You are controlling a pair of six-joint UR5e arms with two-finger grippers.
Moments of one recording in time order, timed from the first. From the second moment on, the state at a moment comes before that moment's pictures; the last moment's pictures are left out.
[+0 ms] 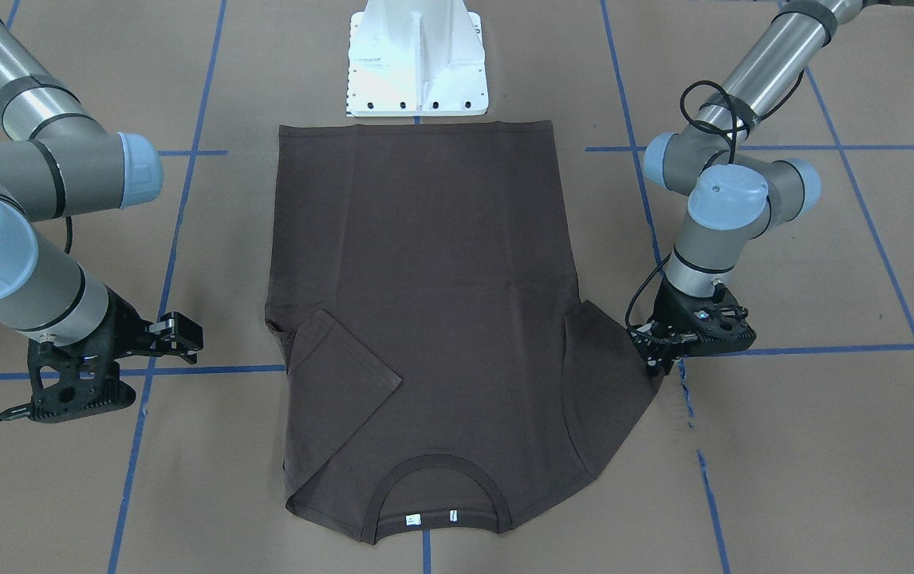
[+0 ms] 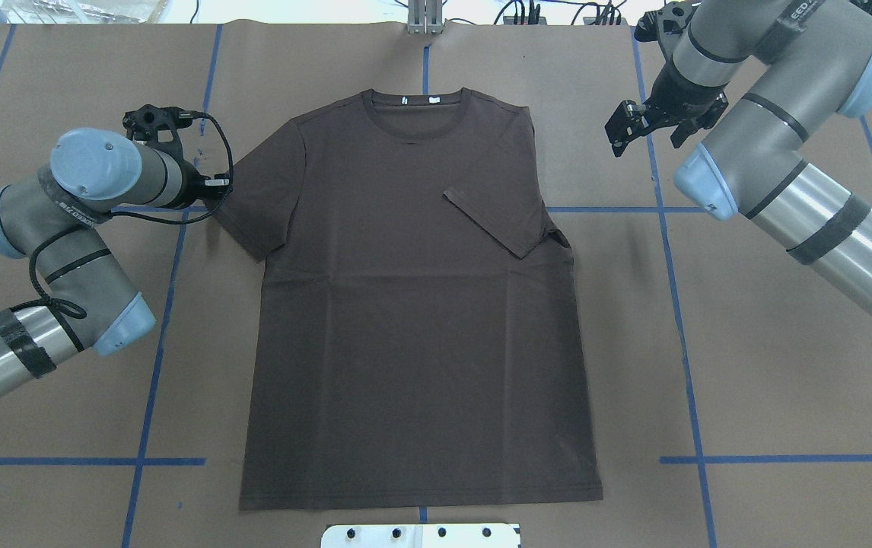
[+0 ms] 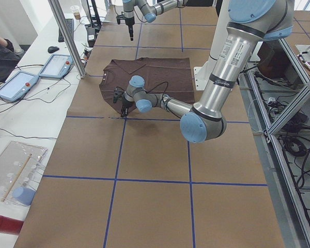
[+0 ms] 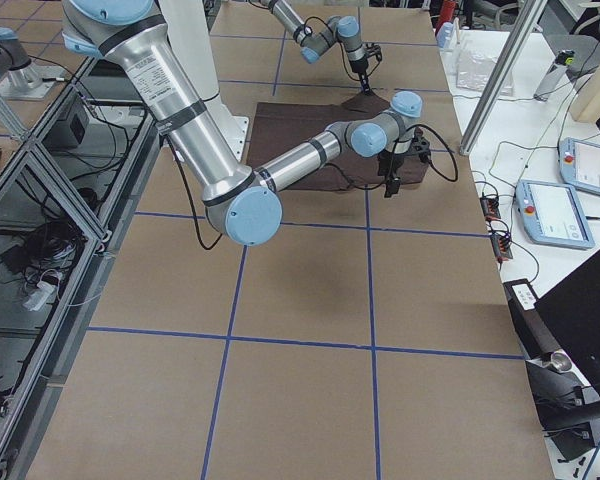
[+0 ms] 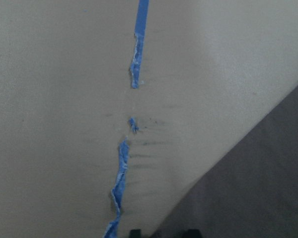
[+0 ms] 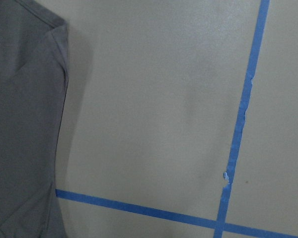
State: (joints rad) left arm -0.77 -2.00 -1.40 -2.17 -1.73 -1.16; right arm 0.99 -0.98 1.46 -1.53 2.20 0.59
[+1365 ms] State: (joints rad) left arm -0.69 -2.46 -1.17 -1.99 -1.73 -1.30; right arm 0.99 -0.99 1.46 -1.53 2.20 0.58
